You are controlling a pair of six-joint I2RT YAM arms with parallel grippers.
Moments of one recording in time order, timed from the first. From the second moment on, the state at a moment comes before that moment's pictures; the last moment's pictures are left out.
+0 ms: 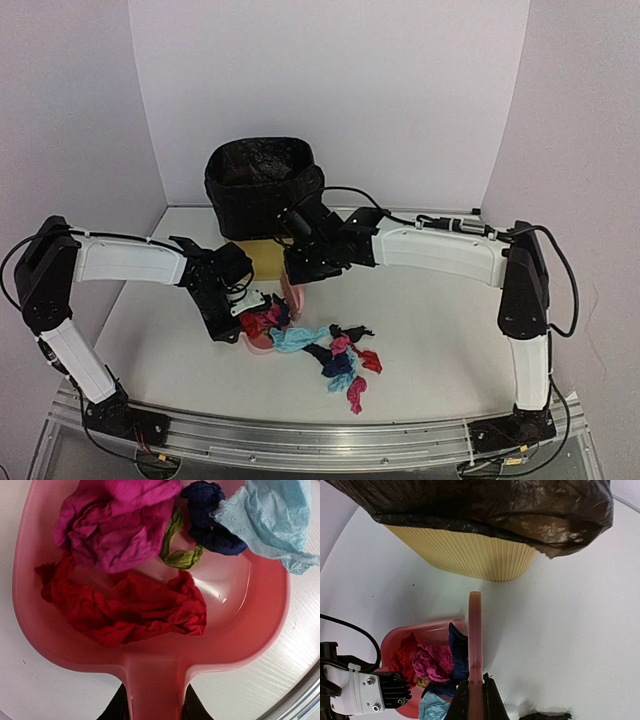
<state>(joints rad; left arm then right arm) -0.76 1.65 1.02 -0.76 0.01 0.29 1.03 2.10 1.87 -0.66 0.29 0.57</state>
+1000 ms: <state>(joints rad) -0.76 1.47 0.80 -0.41 0.00 0.26 1.03 1.80 1.63 -0.67 0.61 0.43</state>
